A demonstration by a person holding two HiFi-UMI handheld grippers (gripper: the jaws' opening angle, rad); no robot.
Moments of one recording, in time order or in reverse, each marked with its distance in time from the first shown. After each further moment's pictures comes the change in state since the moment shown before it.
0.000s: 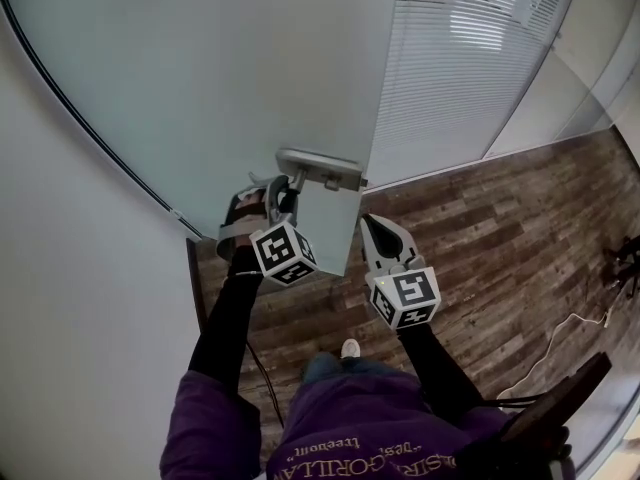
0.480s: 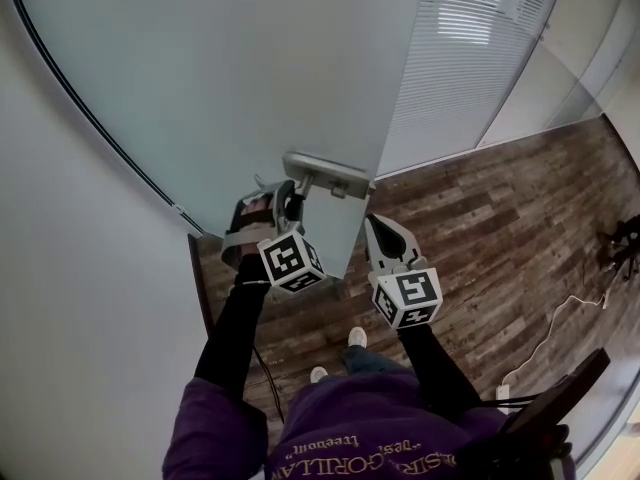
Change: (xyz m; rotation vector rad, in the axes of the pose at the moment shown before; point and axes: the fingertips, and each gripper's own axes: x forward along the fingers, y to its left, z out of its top) left arm -0.055 -0.020 -0.023 0.045 -0.039 0.001; right arm -0.027 0.051 -0.009 0.014 0.010 -0.074
